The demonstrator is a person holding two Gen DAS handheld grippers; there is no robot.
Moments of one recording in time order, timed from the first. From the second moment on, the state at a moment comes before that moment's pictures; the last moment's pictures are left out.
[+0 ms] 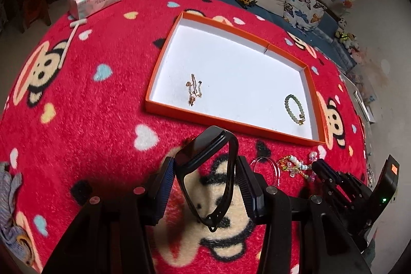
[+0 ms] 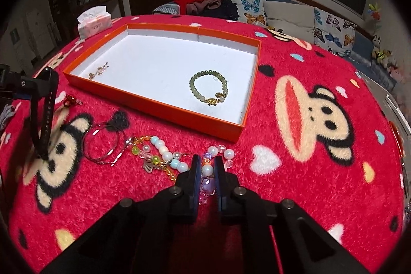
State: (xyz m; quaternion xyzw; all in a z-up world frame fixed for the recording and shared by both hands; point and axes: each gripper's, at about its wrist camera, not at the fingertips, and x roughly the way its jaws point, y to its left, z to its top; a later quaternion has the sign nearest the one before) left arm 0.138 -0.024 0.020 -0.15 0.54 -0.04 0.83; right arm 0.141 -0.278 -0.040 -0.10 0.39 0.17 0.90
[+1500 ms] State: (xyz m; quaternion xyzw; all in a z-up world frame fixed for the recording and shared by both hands) left arm 0.349 -0.052 -0.006 -0.07 0.55 -0.07 0.83; right arm 0.253 -0.270 0.009 0.00 0.36 0.19 0.91
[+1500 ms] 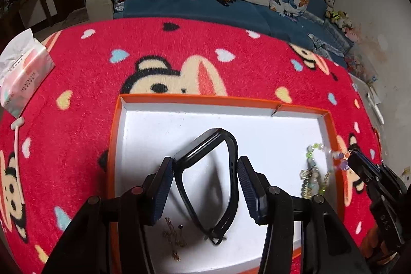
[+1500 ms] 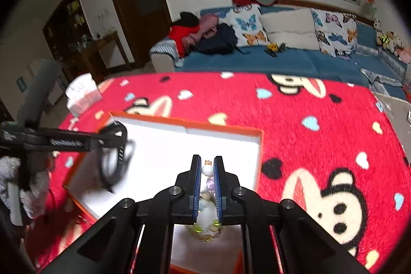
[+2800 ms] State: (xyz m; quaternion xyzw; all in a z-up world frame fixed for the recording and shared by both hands) left arm 0.295 -0.045 0.029 -0.06 0.52 -0.11 0.85; right arm 0.178 -0.270 0.012 -0.05 0.37 0.19 0.91
